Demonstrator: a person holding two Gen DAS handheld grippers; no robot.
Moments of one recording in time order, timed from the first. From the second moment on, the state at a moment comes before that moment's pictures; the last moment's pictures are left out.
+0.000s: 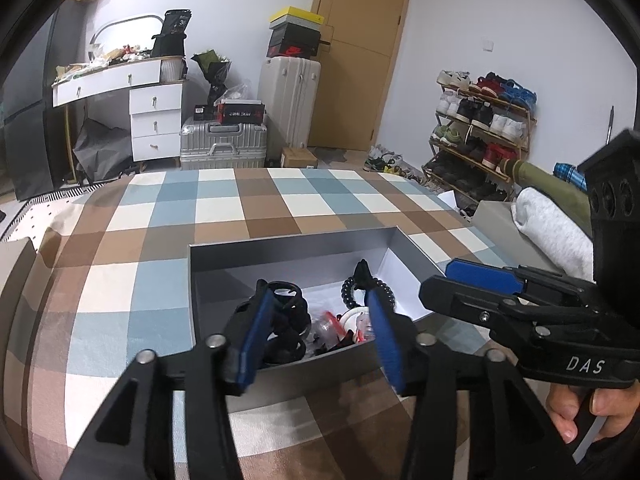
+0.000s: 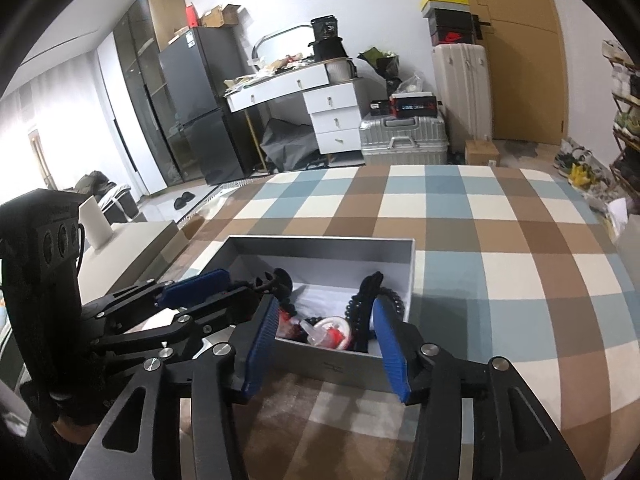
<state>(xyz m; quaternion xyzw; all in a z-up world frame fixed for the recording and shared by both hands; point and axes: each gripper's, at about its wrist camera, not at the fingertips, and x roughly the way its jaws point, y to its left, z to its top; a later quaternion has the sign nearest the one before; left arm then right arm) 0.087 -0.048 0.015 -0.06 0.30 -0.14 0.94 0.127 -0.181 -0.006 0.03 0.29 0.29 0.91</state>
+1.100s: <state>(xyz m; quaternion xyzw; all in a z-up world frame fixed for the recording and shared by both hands) 0.042 -0.029 0.027 -0.02 0.26 -0.04 0.96 0.089 -0.215 -0.004 0.05 0.23 0.29 0.93</state>
